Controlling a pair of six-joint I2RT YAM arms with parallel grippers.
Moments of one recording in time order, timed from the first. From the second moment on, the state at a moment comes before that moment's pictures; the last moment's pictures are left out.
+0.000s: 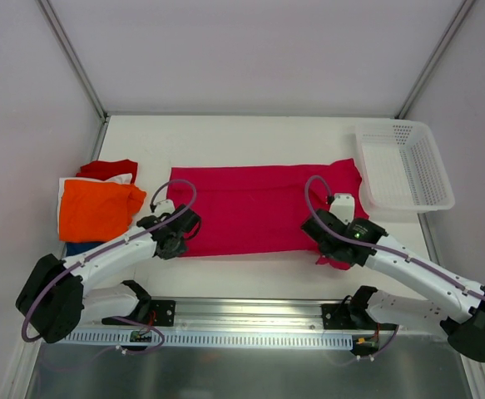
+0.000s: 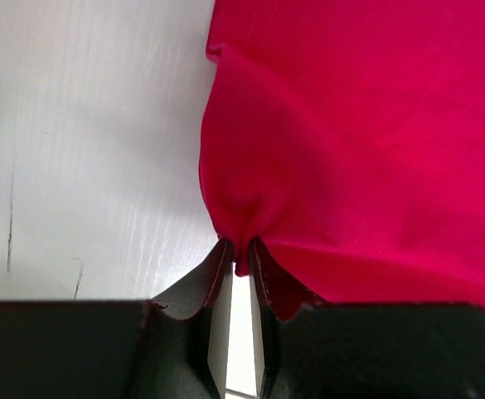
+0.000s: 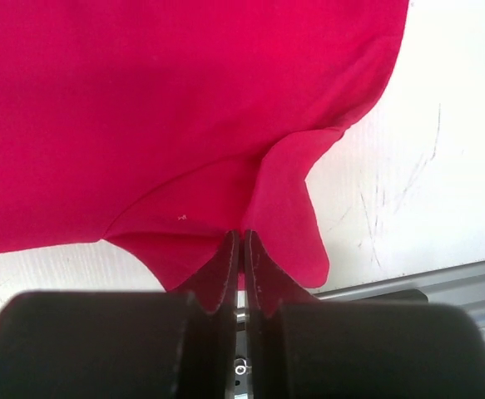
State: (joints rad) left arm -0.66 1.17 0.60 -0.77 -0.42 -0.95; right arm 0.91 0.99 0.85 -1.16 0.61 0.87
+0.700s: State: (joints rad) left arm -0.66 1.20 0.76 -0.90 -0.48 -0.90; right arm 0.83 1.06 0.92 -1.19 0.72 0.84
